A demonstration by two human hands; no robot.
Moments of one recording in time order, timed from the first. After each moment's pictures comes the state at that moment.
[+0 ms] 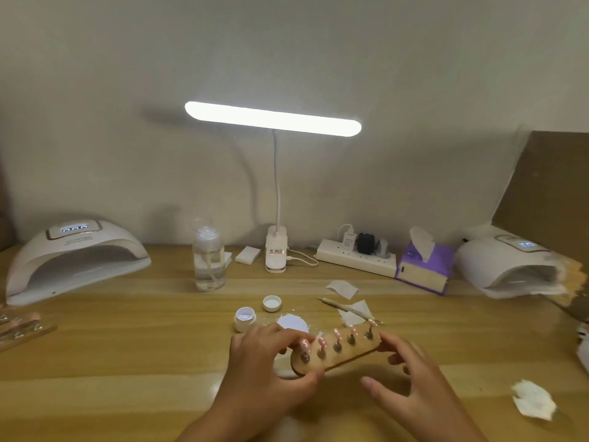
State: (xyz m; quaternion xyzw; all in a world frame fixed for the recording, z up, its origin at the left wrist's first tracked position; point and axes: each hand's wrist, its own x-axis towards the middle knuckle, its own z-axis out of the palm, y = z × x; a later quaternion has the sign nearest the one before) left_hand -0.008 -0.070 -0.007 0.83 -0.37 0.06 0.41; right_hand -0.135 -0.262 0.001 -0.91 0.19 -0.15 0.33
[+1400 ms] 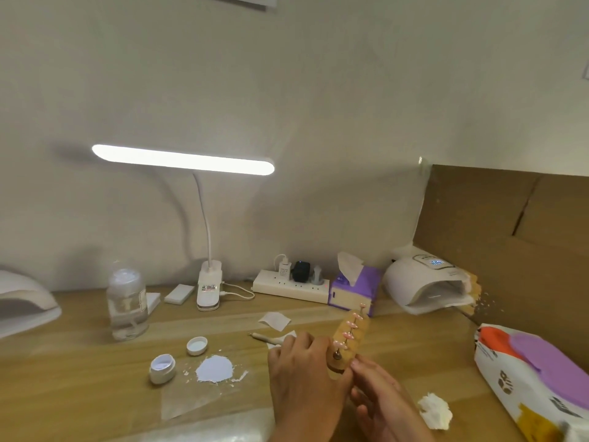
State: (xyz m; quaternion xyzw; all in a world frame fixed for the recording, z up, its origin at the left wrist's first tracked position) left_hand -0.073 -0.232 0.013 0.87 -0.32 0.15 0.33; right_hand -0.146 -0.316 0.008 -0.44 0.35 -0.23 0.79
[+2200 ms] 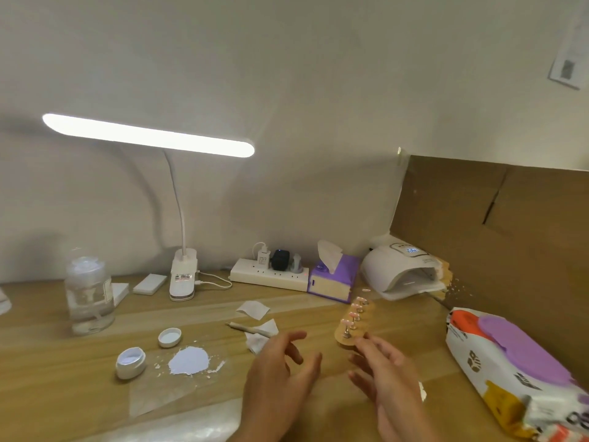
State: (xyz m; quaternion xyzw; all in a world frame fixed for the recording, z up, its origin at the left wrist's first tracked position) left_hand -0.056 -0.219 -0.012 0.77 -0.34 -0.01 0.54; right_hand -0.155 -0.335 0.010 -0.47 0.37 -0.36 0.72
